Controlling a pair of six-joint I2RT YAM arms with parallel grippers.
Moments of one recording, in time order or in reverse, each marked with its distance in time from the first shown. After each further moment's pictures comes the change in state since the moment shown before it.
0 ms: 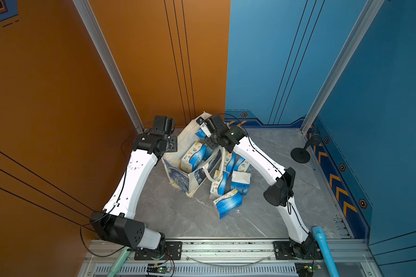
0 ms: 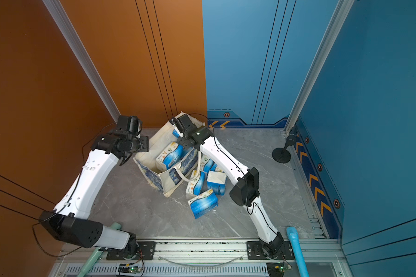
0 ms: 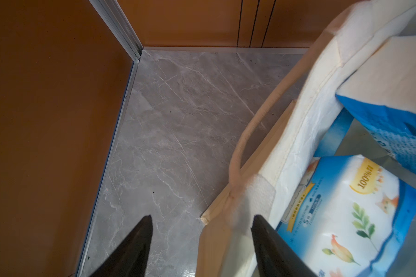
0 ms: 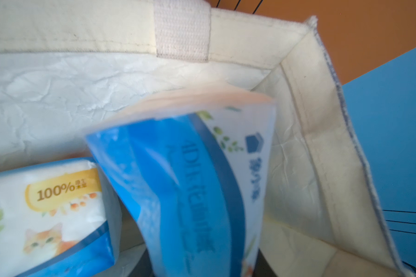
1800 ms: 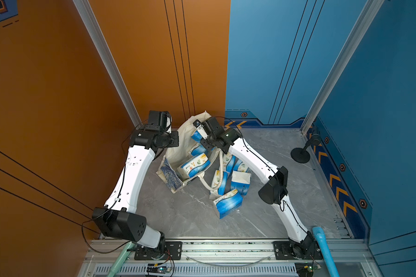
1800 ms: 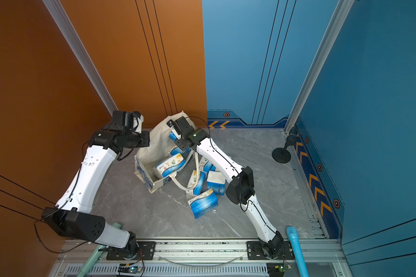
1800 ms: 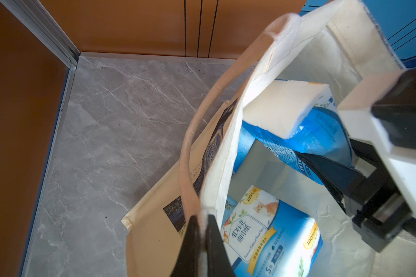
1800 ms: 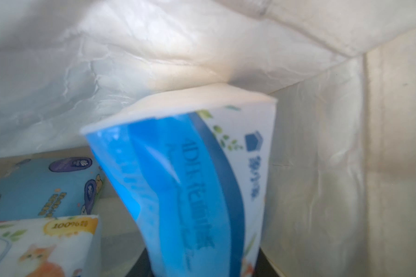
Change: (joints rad) left arm 0.063 0.027 0.061 0.046 0.281 0.025; right arm -0.003 0.111 0.082 0.045 -0.088 0.039
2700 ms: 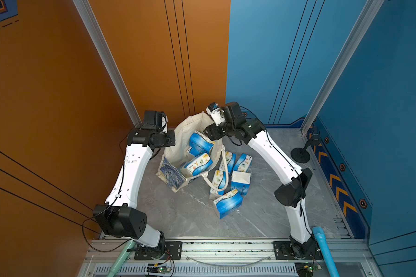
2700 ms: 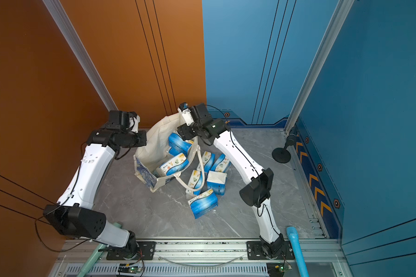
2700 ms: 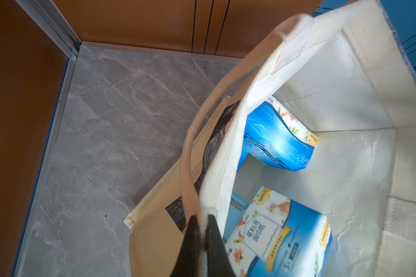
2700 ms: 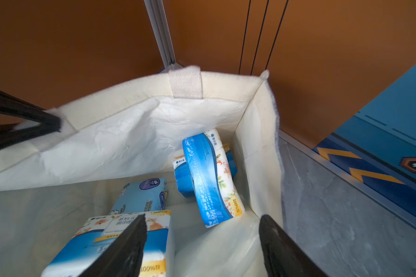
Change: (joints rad) left arm 0.066 0.023 -0.007 0.006 0.053 0.002; right arm -0.102 -0.325 -0.196 0.061 -0.303 0.210
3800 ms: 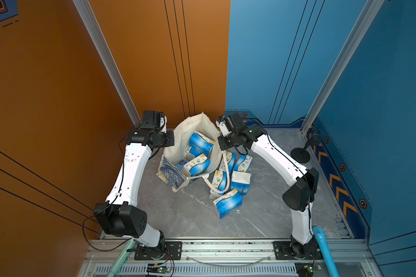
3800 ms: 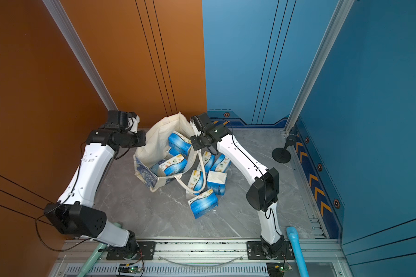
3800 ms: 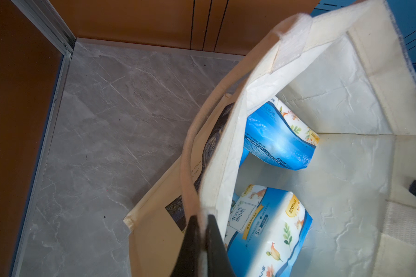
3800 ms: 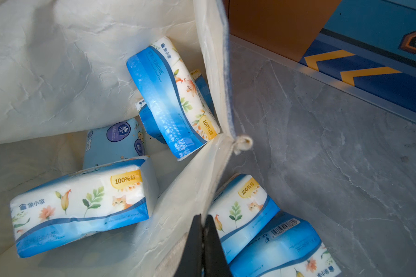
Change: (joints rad) left arm 0.018 0.016 0.000 0.000 0.032 0.019; right arm 0.005 -0.062 -0.268 -0.089 0.102 0.126
